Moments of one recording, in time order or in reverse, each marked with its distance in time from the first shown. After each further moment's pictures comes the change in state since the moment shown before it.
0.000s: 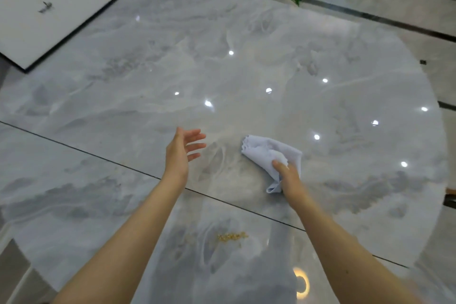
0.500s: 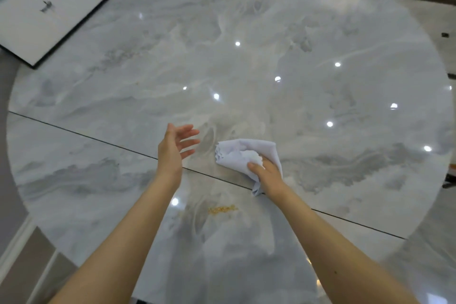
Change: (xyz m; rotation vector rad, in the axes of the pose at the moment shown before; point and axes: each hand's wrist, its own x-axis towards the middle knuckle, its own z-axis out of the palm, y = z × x) left_hand -0.052 -0.020 0.006 0.044 0.065 0.040; right_hand -0.036 0.042 0.000 -0.131 -0.277 -0.090
